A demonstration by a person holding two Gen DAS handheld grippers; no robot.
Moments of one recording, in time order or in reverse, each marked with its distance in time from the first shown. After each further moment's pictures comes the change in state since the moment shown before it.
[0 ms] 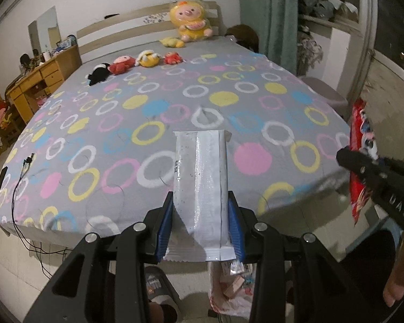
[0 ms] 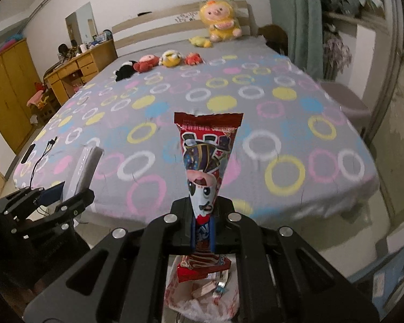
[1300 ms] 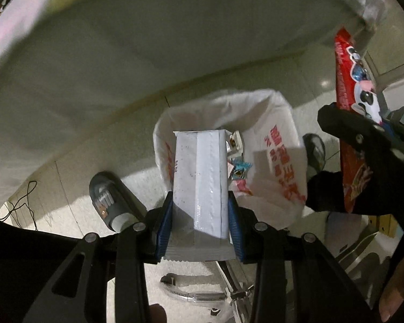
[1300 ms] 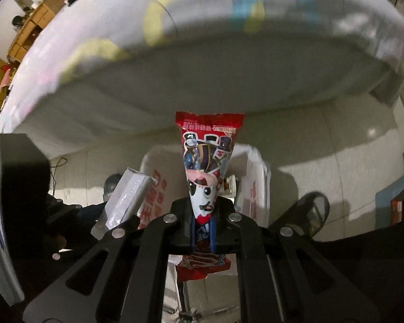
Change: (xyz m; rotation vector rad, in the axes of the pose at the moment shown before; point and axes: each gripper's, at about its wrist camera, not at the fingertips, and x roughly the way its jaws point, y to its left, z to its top) left arm 0.222 -0.068 -0.192 0.176 0.689 -0.137; right arm 0.172 -0.045 -0.197 0.186 0.492 -0.027
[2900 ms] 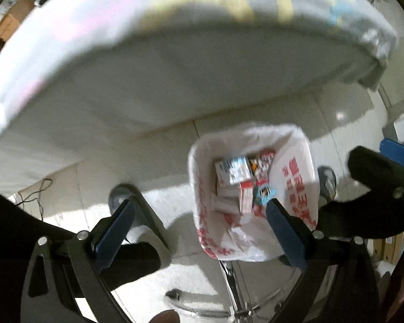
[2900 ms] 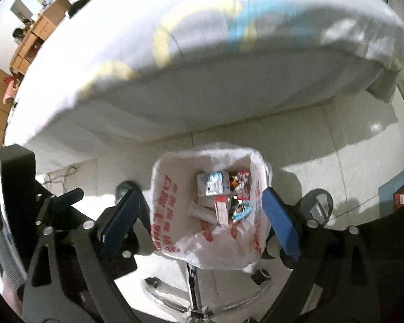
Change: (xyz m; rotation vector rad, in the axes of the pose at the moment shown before) left arm -0.051 0.027 -0.007 -0.118 -0.198 0.092; right arm -0.047 0.009 0.009 0.034 -0.059 0.044
